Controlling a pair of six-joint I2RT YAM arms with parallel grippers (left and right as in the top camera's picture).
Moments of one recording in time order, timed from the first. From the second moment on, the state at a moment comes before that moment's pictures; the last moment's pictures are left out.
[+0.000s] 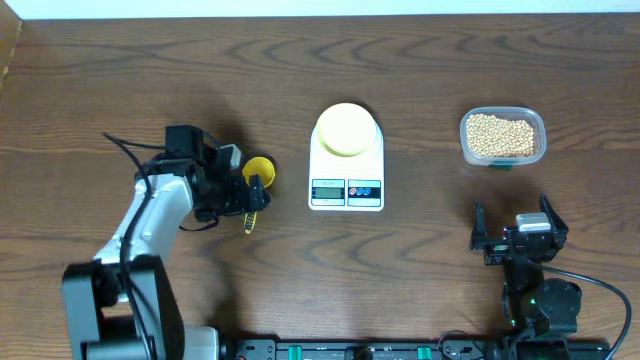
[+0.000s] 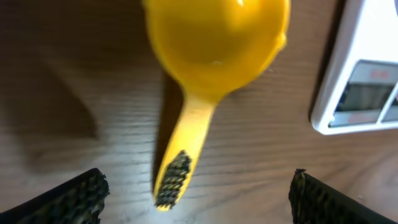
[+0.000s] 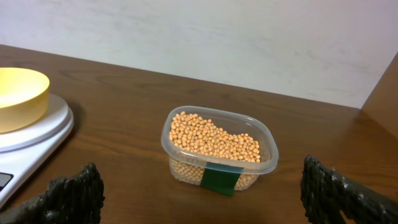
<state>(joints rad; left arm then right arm) 0.08 1.59 0.90 -0.74 0.41 0.00 0.02 0.01 0.01 -0.07 0.00 -0.17</state>
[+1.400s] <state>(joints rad) 0.08 1.74 0.90 -0.64 0.50 0.16 0.02 0.01 0.01 -0.07 0.00 -0.17</state>
